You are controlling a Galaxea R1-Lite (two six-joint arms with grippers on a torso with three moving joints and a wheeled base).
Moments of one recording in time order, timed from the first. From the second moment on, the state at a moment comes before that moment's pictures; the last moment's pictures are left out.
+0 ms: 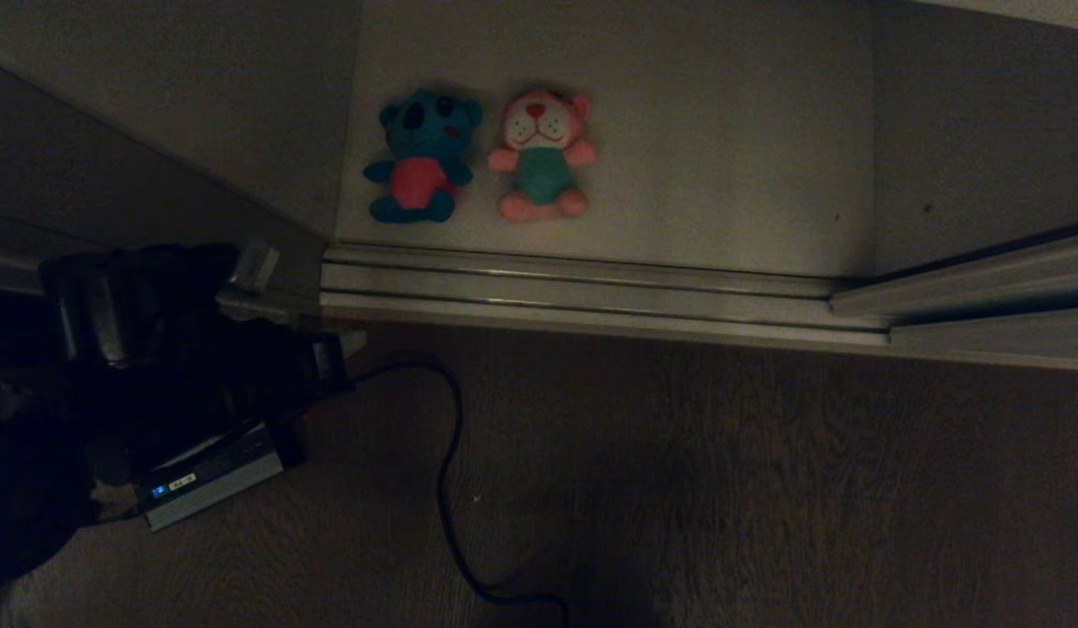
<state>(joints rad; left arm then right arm) -0.20 1.56 -0.71 -0.71 -0.08 -0.08 0.00 0.00 0.00 0.00 0.01 -0.02</state>
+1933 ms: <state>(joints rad) -0.24 2.27 -1.60 -1.07 0.06 -0.12 0.00 0.00 0.00 0.00 0.01 -0.02</state>
